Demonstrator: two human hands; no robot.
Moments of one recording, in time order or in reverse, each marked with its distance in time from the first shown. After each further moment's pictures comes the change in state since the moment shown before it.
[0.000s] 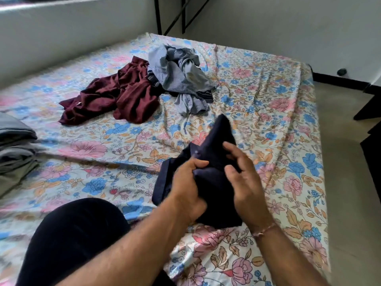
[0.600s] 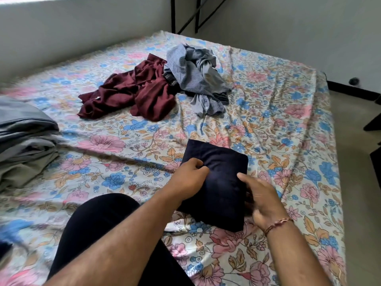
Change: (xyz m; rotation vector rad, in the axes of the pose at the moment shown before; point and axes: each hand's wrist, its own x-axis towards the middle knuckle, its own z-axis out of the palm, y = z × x) left_hand 0.005 0.051 -0.070 1.201 0.328 0.267; right_hand 0.011 0.016 0.024 0.310 0.233 0.809
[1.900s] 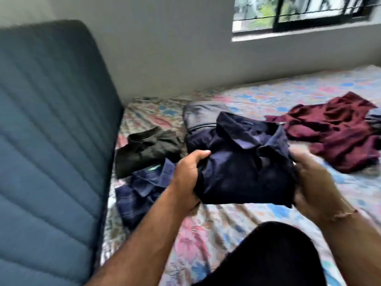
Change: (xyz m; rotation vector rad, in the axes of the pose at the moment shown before) left_hand -0.166 -0.133 -0.263 -1.235 0.851 0.051; right_hand -0.109 -0.027 0.326 -0.038 -1.135 -0.043
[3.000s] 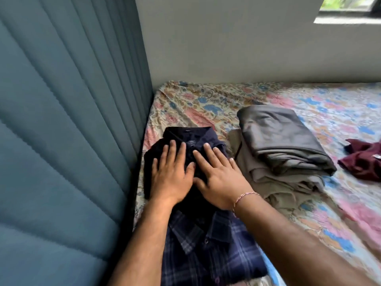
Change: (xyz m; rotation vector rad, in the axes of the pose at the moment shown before) left_hand 0.165 0.063 -0.241 1.647 0.404 0.312; right_hand 0.206 0.182 0.236 -1.823 -0.567 -0.290
